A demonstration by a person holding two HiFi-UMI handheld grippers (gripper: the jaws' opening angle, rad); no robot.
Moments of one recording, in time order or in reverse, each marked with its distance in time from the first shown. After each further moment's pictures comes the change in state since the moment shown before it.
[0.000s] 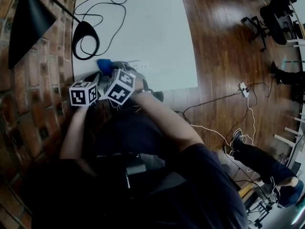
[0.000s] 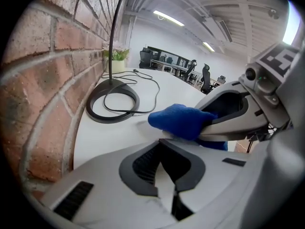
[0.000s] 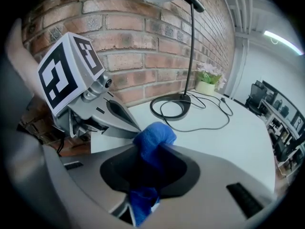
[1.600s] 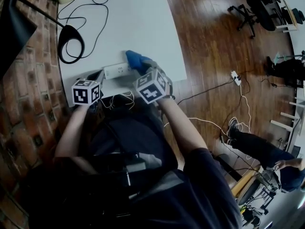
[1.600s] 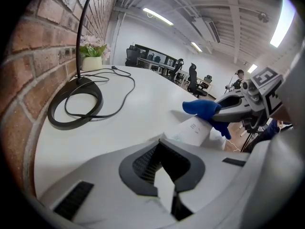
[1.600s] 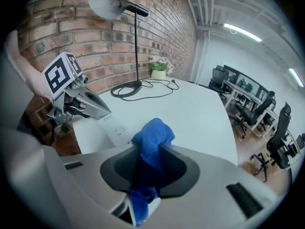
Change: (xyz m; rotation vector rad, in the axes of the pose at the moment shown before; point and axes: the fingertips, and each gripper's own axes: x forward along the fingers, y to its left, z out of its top) left arm 0.034 -0.071 0.011 0.067 0.011 -0.147; right arm -0.108 -0.088 -0.124 0.284 0.057 -0.282
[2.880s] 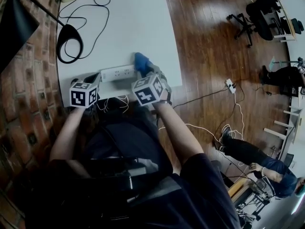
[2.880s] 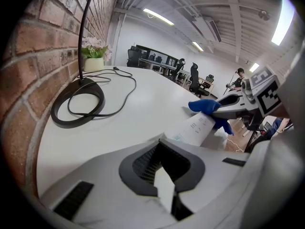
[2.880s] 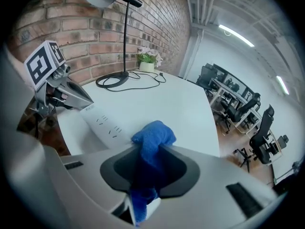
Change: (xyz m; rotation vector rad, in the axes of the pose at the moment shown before) left arm -0.001 0.000 -0.004 0.000 -0.003 0.025; right arm -0.003 -0.032 -0.022 0.025 0.090 -0.165
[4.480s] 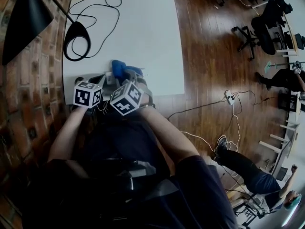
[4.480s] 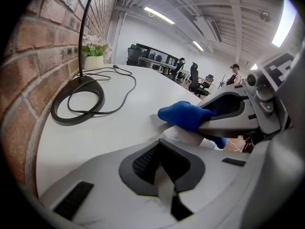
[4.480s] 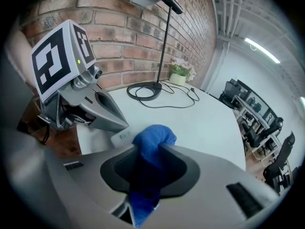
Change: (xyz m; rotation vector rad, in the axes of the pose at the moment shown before) left arm -0.002 -0.002 -0.003 -0.008 0.013 -0.013; right arm 0.014 0.109 0.061 -0.225 -0.101 0.169
